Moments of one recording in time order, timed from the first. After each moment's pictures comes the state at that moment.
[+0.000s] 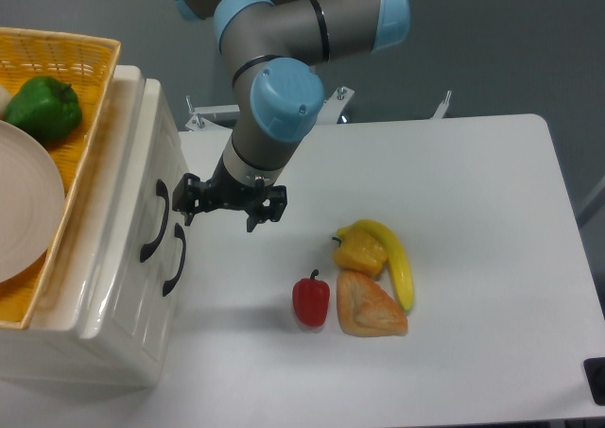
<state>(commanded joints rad) 2.31 -1.81 -1.56 -1.41 1.16 0.24</state>
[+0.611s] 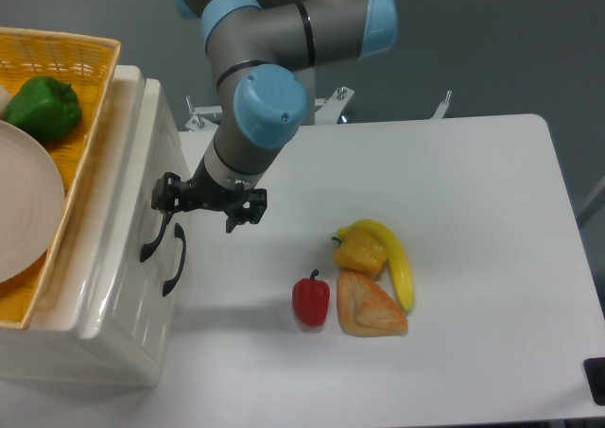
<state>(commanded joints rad) 2.28 -1.83 -1.55 -1.44 1.14 0.24</state>
